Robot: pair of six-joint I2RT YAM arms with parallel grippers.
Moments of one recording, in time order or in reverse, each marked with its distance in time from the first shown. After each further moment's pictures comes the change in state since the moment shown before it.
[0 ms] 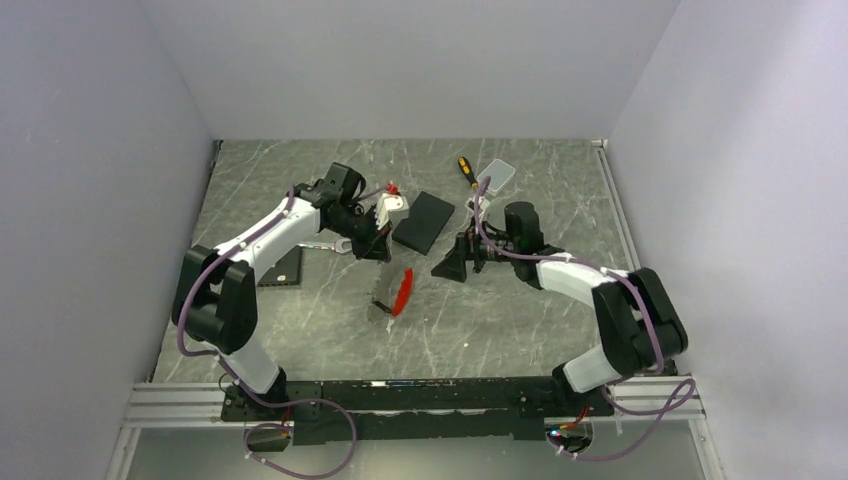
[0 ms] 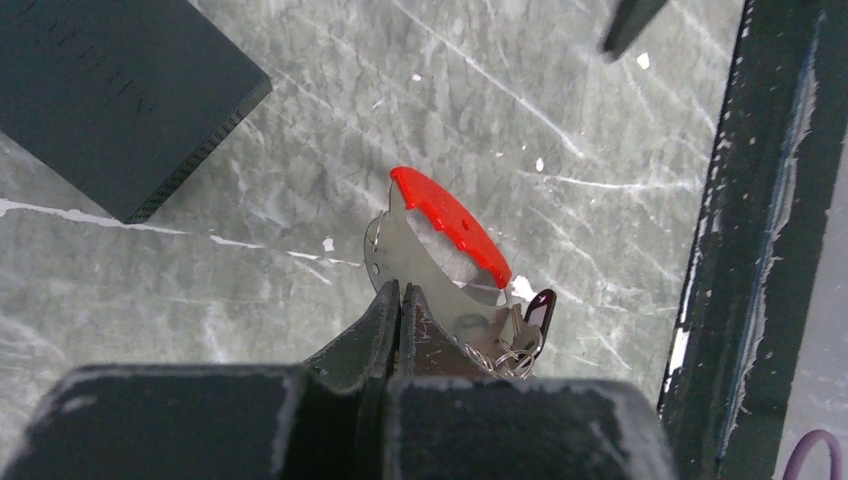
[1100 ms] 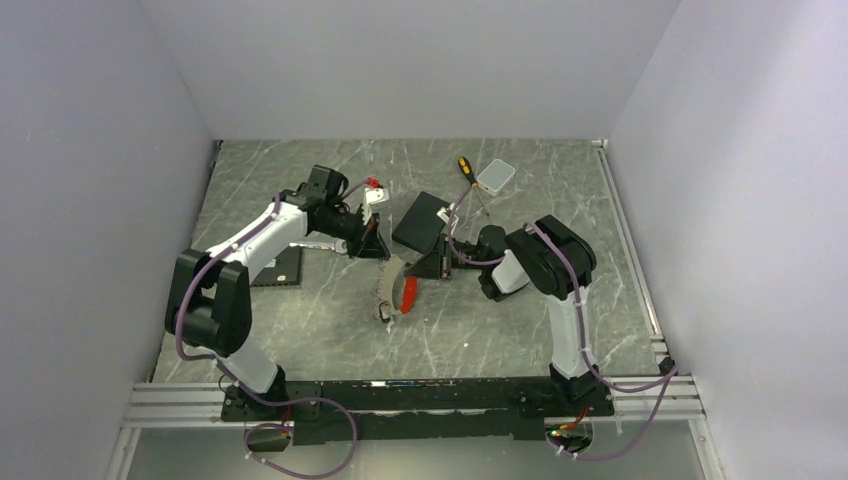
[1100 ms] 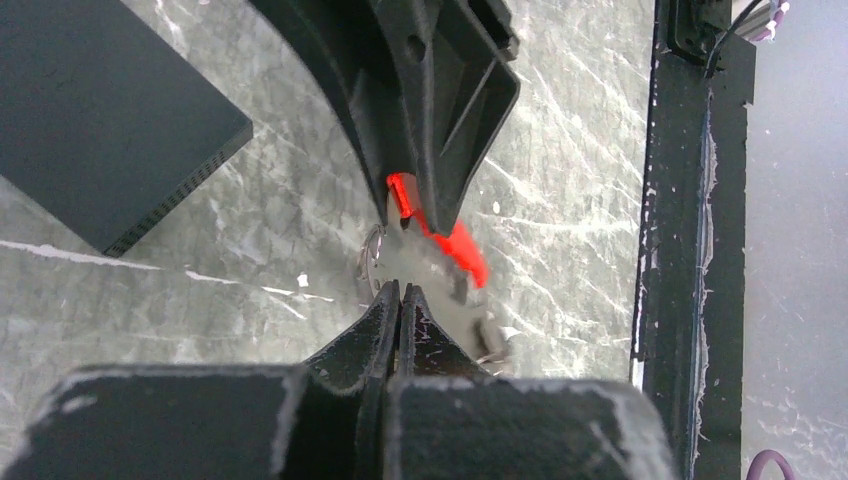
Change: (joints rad) left arm 0.082 -0.034 -0.089 0.116 0.231 -0.058; right arm 0.137 0.691 0.037 1.195 -0.145 0.820
